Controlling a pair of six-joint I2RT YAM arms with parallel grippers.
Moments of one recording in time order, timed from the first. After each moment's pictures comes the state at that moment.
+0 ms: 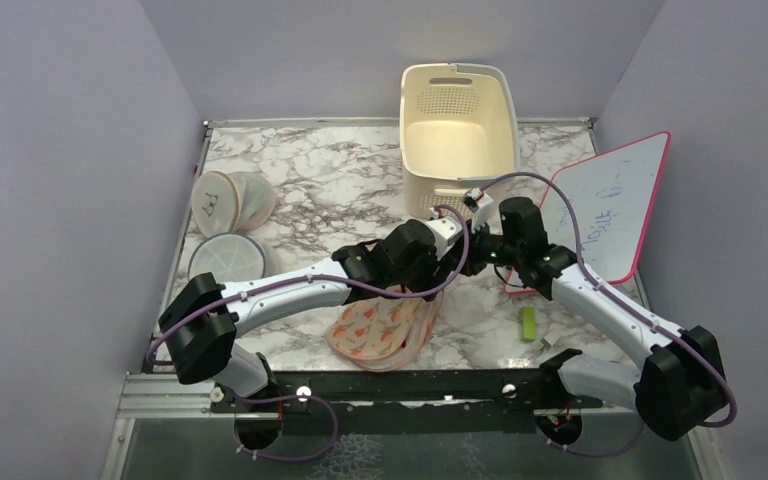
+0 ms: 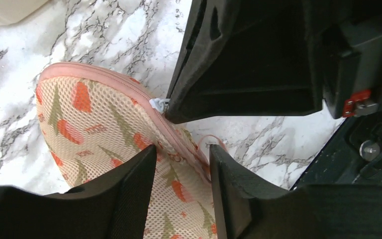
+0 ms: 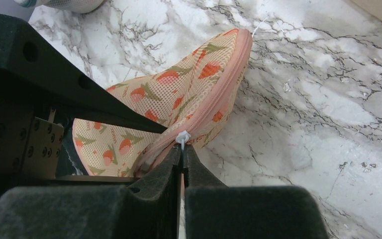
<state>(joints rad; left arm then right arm) -1.05 1.50 1.07 -0.25 -0.05 -0.24 0.47 1.14 0.71 -0.16 -0.53 0.22</state>
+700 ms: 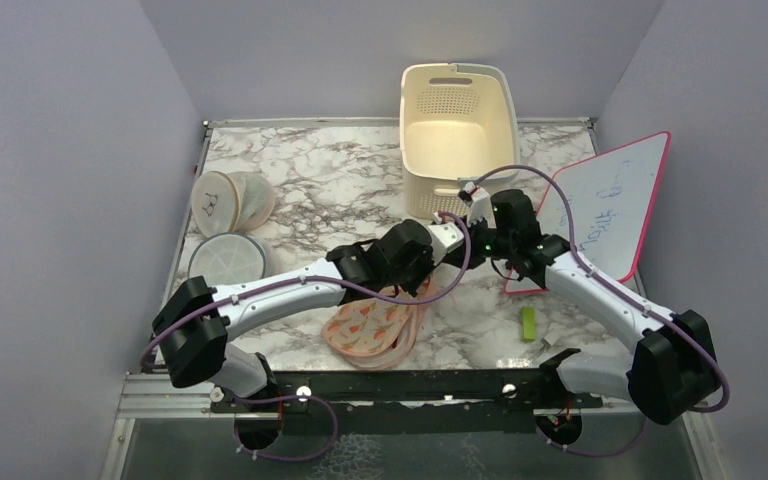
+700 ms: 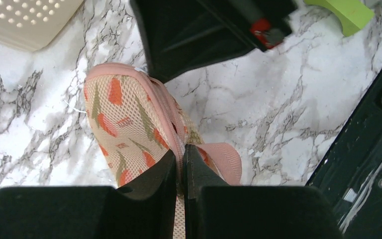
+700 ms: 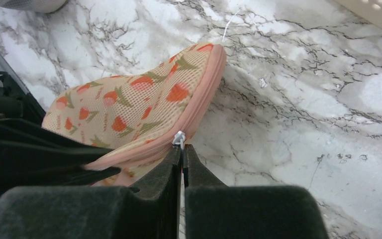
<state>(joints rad) -1.05 1.44 1.06 -0.31 -0.04 -0.04 0.47 1.24 0.80 -0.24 -0.42 0.19</state>
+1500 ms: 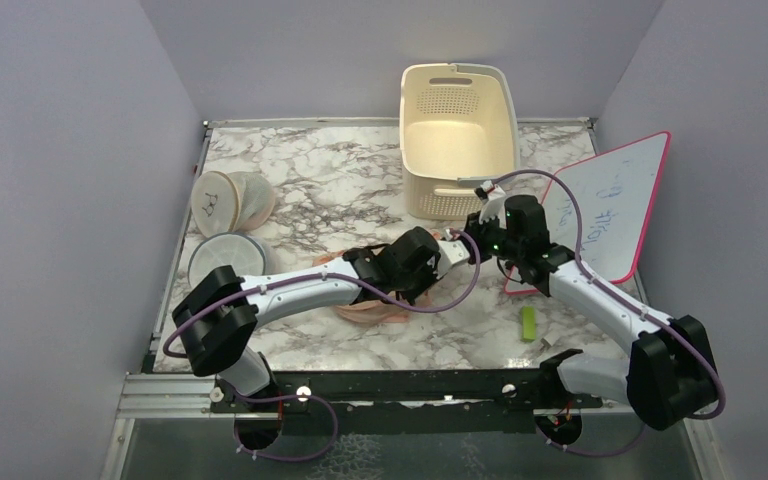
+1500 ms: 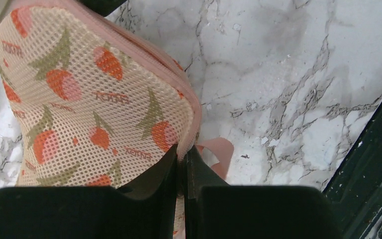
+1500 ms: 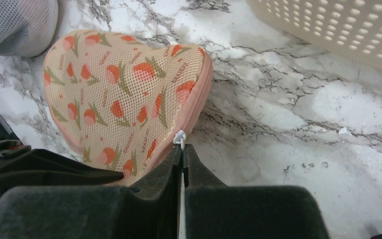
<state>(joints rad) -1.04 1.55 1.05 -0.30 0.02 0.05 0.40 1.21 0.69 -0.03 -0.39 0.24</state>
